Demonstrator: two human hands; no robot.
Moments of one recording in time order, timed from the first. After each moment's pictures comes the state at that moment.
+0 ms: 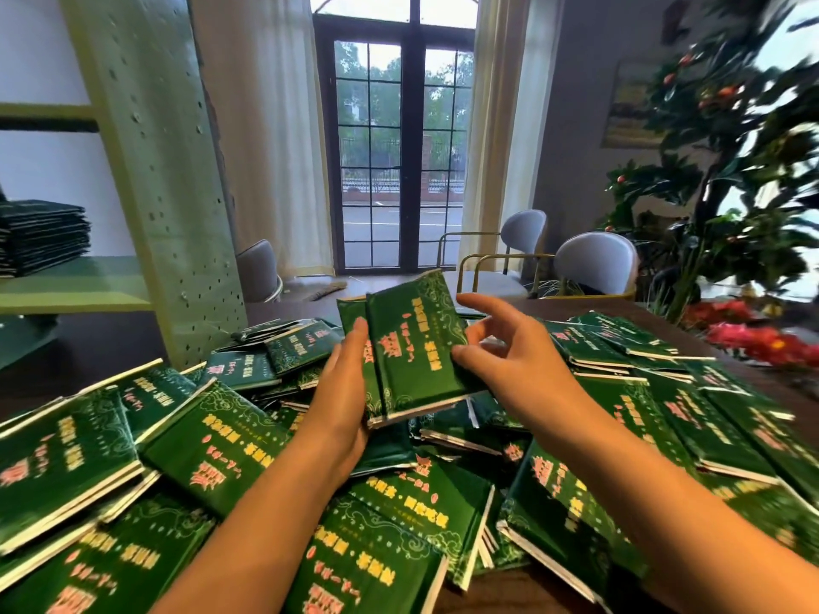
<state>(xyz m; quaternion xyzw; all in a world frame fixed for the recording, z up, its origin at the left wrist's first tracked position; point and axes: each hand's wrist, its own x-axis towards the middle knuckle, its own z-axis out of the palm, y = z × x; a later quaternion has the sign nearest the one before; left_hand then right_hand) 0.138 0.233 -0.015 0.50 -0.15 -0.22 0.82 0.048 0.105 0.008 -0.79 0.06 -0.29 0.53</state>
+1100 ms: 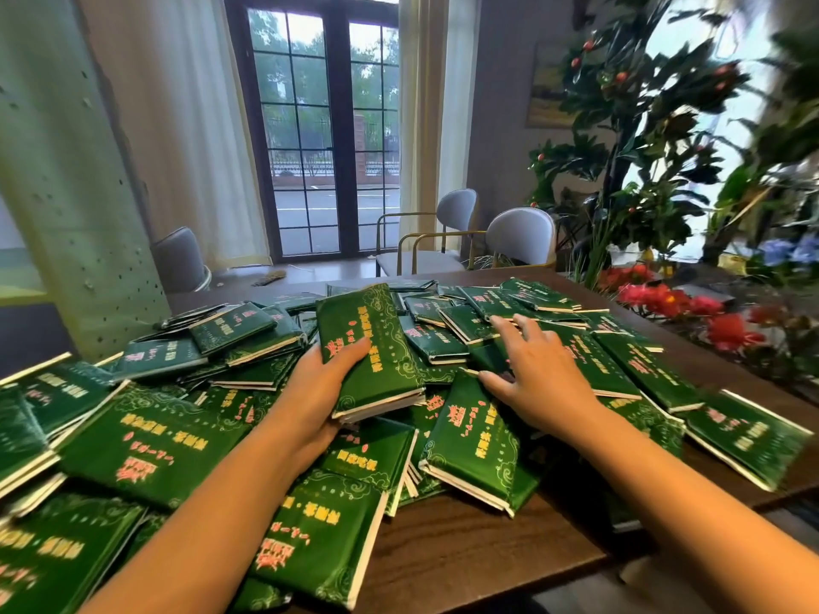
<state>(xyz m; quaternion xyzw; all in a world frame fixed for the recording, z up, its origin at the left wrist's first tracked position) 0.112 0.223 -0.032 0.53 -0.19 -0.32 0.76 -0.023 0.045 -0.032 -0.94 0.30 -0.14 0.03</state>
